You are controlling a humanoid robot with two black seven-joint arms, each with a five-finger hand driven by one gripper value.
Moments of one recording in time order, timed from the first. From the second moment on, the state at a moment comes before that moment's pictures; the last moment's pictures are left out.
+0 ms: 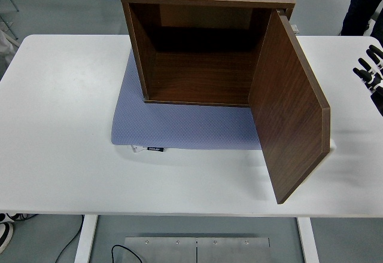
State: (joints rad) left arm 0.18 0.00 -0.15 -0.20 0.01 0.06 -0.31; right arm 0.21 -0.41 1.48 1.19 -0.52 0.33 0.12
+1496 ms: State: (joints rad) left arm 0.18 0.00 -0.15 -0.20 0.01 0.06 -0.31; right arm 0.22 -0.41 1.47 1.18 -0.52 0.34 0.12
